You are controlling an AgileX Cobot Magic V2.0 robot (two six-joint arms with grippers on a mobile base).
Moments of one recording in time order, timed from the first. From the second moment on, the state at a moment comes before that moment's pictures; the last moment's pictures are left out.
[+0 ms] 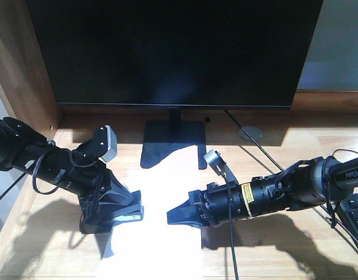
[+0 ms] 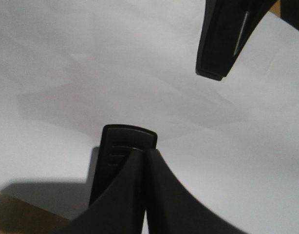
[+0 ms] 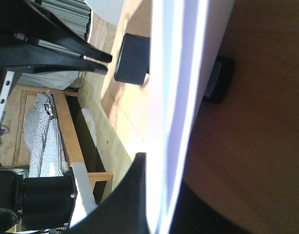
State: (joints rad) left arm -0.15 1.86 -1.05 -1.05 0.95 1.81; right arm 0.27 2.06 -0.88 -1.52 -1.07 1.81
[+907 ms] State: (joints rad) left arm -0.22 1.86 -1.05 -1.06 0.85 1.88; right arm 0.27 2.06 -0.88 -1.52 -1.09 1.81
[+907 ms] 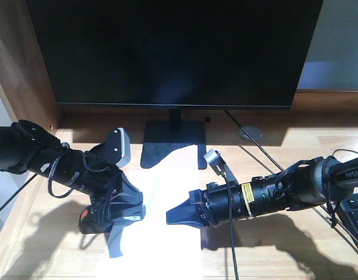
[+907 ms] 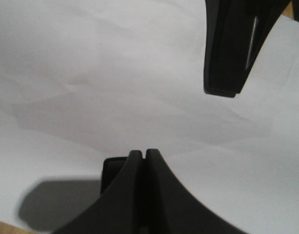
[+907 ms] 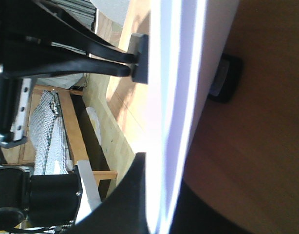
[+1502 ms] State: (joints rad) left arm -0.22 1.86 -1.05 -1.03 0.80 1.85; right arm 0.27 2.06 -0.88 -1.52 -1.10 1.81
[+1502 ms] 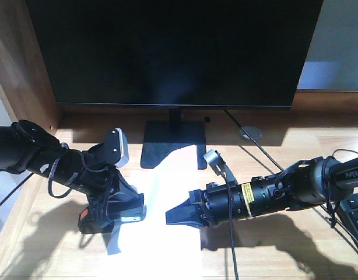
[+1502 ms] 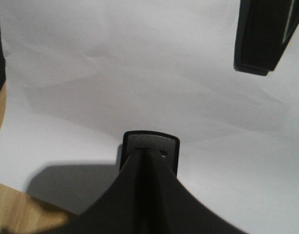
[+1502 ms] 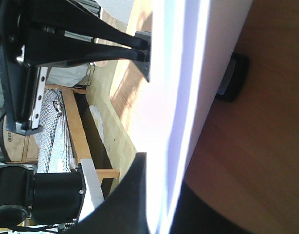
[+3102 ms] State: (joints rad) left arm -0.22 1.74 -1.05 -1.04 0.81 1.86; right arm 0.27 2.06 -0.88 -1.52 -1.10 1.81
